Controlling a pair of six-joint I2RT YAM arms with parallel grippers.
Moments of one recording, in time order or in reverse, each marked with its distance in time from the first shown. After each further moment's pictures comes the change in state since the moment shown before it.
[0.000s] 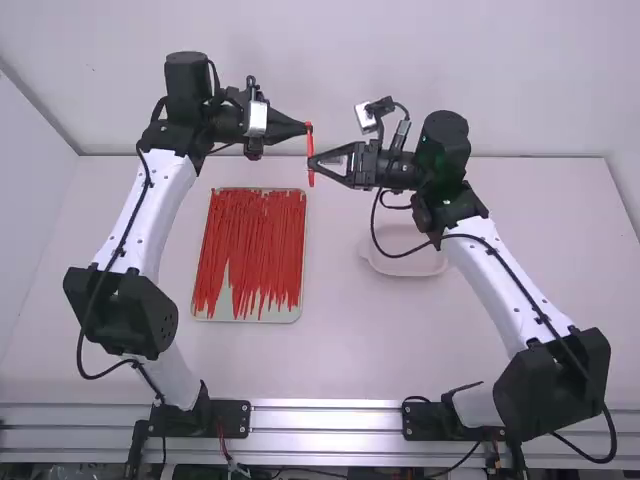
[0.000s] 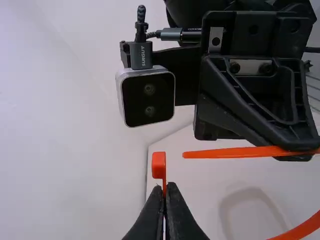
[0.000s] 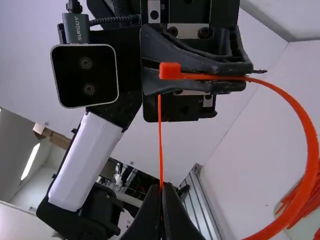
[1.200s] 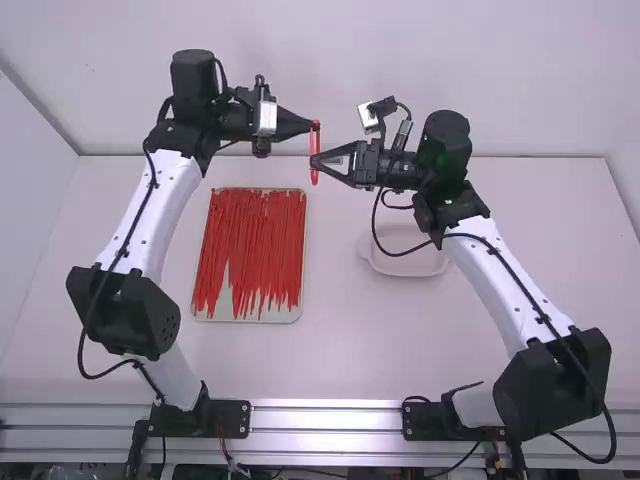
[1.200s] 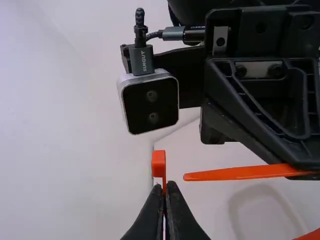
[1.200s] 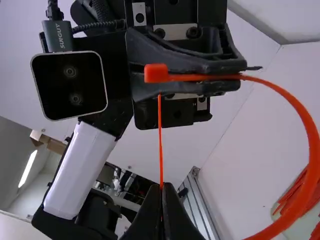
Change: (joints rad) left arm -0.022 0.000 0.000 0.059 -0.050 -0.023; right arm -0.009 0.000 0.000 -0.018 0.013 -0.005
